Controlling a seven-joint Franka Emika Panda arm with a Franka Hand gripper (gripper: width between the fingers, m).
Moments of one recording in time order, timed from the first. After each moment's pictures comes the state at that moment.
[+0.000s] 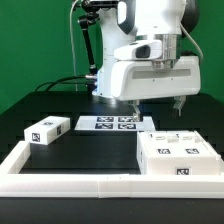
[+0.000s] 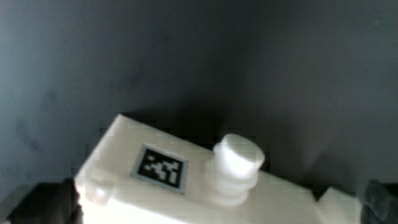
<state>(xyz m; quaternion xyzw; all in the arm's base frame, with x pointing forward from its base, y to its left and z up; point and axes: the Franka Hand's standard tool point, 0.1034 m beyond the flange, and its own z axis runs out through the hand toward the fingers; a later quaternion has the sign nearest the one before) 0.484 0.065 0.071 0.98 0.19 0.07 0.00</state>
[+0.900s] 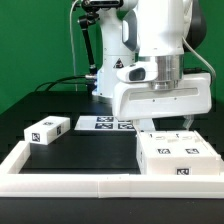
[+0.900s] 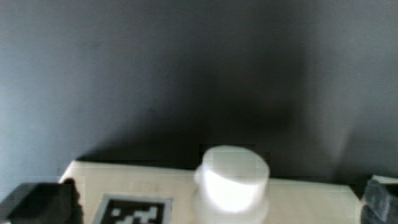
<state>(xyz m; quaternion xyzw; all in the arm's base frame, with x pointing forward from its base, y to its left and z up) 0.497 0.075 0.025 0.99 0.10 0.06 -0.02</state>
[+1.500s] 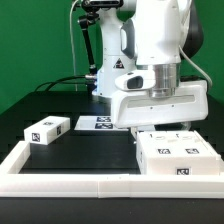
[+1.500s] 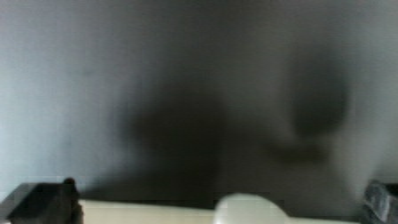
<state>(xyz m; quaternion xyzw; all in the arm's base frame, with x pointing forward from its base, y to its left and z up) 0.492 0.068 0.011 0.99 0.10 0.07 -0.02</state>
